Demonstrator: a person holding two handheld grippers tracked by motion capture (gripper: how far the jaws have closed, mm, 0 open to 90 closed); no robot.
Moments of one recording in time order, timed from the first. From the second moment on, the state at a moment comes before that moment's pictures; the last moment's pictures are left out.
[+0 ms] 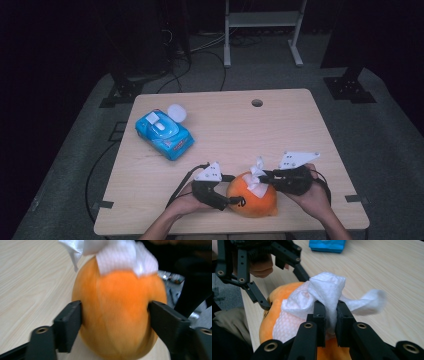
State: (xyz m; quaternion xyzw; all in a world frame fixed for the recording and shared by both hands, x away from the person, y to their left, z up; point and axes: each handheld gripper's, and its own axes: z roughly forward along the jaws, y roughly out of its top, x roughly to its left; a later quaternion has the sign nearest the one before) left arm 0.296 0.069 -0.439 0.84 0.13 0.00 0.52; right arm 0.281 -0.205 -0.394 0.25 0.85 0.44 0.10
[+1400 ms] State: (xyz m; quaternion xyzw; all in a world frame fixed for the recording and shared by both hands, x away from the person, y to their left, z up) left arm 0.299 0.072 -0.438 0.85 0.14 -0.01 0.51; right arm 0.279 -0.214 -0.394 0.21 0.87 0.45 0.04
